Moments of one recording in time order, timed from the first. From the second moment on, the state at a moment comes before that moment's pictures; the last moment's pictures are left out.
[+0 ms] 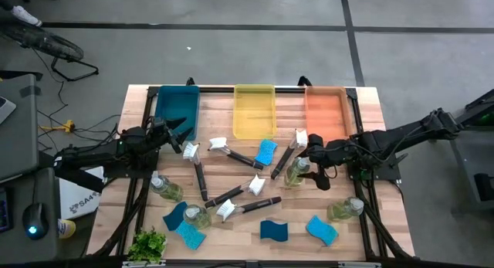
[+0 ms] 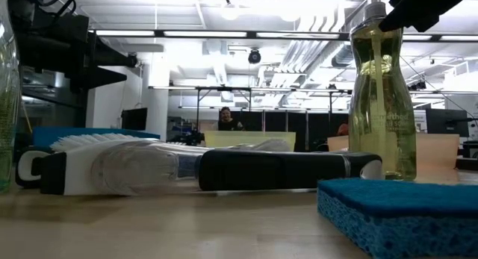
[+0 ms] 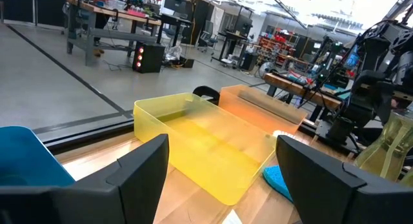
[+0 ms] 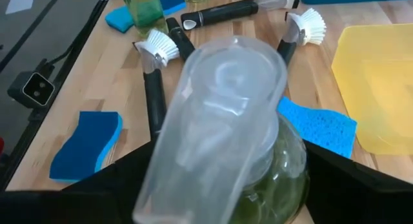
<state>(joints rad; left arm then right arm) 0.13 0.01 0.05 -0.01 -0.46 -0.29 0.25 0.90 0.64 -0.34 0.10 0.21</state>
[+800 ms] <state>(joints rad) 0.13 0.01 0.05 -0.01 -0.46 -0.29 0.25 0.90 0.64 -0.35 0.13 0.23</state>
